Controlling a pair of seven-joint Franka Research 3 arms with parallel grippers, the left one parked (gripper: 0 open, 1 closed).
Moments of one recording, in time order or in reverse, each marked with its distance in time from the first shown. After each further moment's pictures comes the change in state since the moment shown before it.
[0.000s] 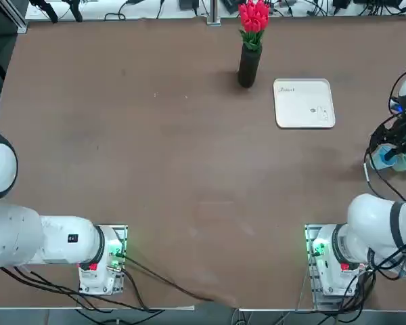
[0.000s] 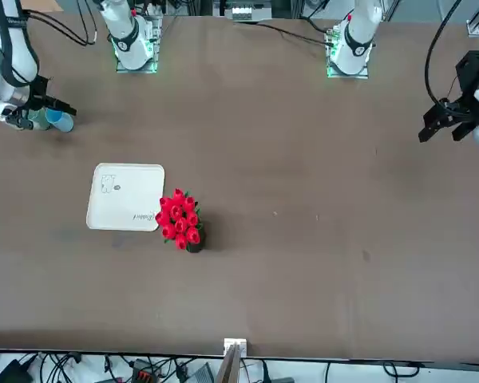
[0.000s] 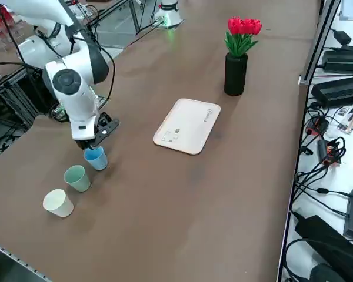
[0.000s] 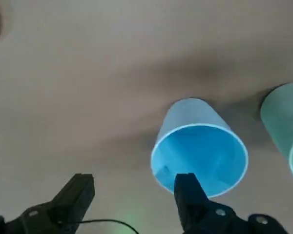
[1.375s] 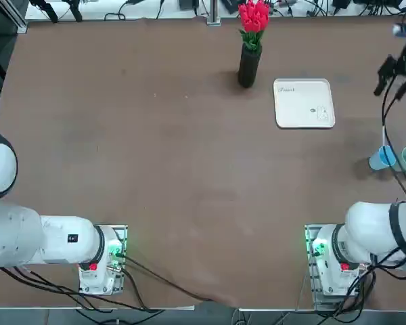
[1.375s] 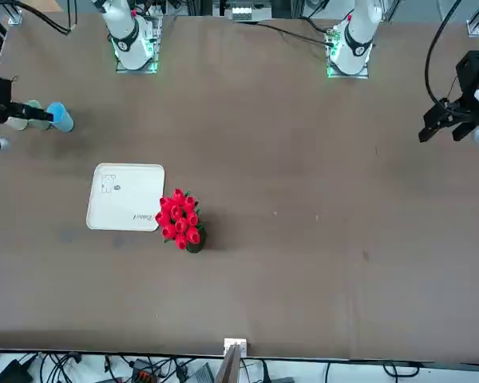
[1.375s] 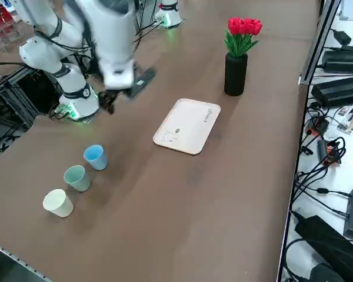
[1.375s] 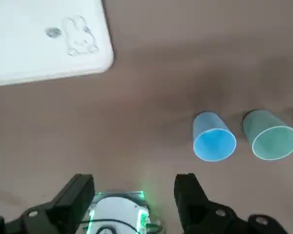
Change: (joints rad) arm 0.228 -0.032 -0.003 0.405 0.002 -0.504 0.103
